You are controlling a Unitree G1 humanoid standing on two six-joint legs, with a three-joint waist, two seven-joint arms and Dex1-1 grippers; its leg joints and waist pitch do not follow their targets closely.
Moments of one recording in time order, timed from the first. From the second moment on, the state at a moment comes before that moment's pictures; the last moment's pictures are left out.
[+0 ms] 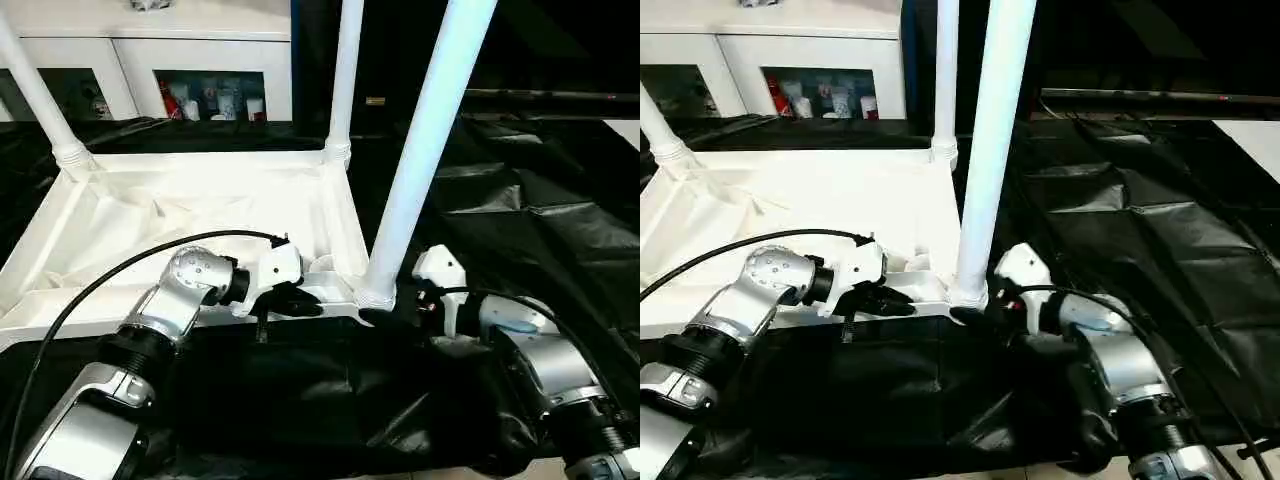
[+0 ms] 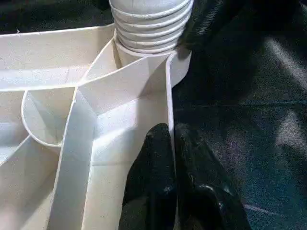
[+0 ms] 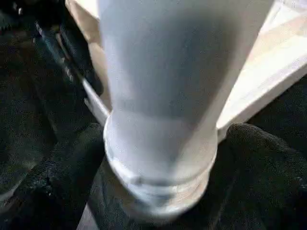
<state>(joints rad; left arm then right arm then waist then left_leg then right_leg) -0.63 0.39 -0.33 0.64 0.04 -0.05 -1.24 -0.35 -0.37 0.18 0.32 0.14 0.15 0.90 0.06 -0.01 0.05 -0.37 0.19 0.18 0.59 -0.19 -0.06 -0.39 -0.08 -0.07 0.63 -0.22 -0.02</state>
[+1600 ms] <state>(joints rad) -0.67 0.19 -0.31 0.66 0.15 0.10 -0.87 -0.43 -0.14 0.03 0.52 0.12 0.12 0.44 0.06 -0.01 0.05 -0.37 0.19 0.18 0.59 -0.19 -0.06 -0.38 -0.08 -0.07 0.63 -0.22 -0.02</state>
